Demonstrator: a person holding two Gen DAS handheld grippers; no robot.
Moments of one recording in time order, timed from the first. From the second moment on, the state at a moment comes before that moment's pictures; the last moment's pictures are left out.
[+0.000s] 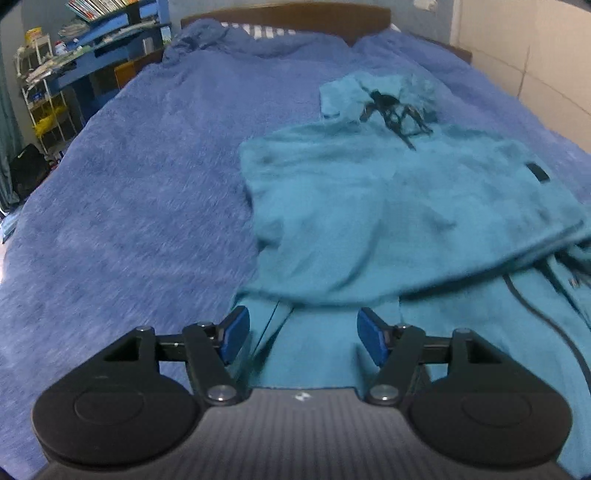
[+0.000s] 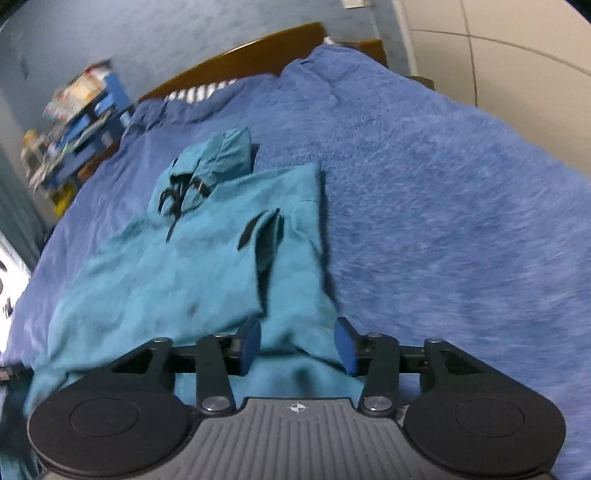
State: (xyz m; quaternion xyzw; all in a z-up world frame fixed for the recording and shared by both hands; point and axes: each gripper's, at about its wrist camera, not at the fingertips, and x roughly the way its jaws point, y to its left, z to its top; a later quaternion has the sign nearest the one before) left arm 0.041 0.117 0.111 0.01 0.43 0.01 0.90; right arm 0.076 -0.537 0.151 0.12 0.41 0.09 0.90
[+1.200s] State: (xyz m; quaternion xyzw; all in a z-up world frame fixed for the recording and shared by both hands) left arm -0.039 0.182 0.195 -0.12 0.40 -0.14 0.90; right arm -0.017 -0.569 0.207 0.23 0.45 0.33 0.80
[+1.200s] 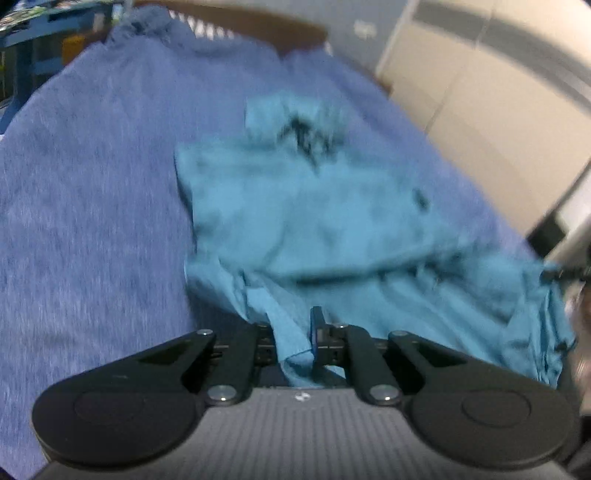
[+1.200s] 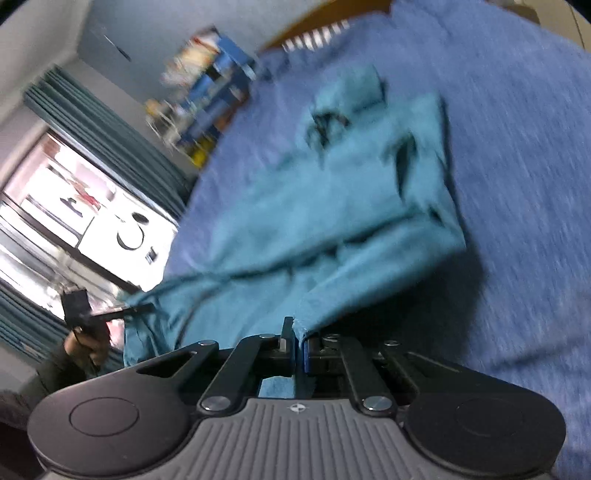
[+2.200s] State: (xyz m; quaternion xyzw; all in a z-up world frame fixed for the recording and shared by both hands) left arm 0.241 0.256 0.113 -0.36 0.41 0.03 0.84; right arm 0.282 -0.573 0.078 0.47 0.39 0.02 0.79
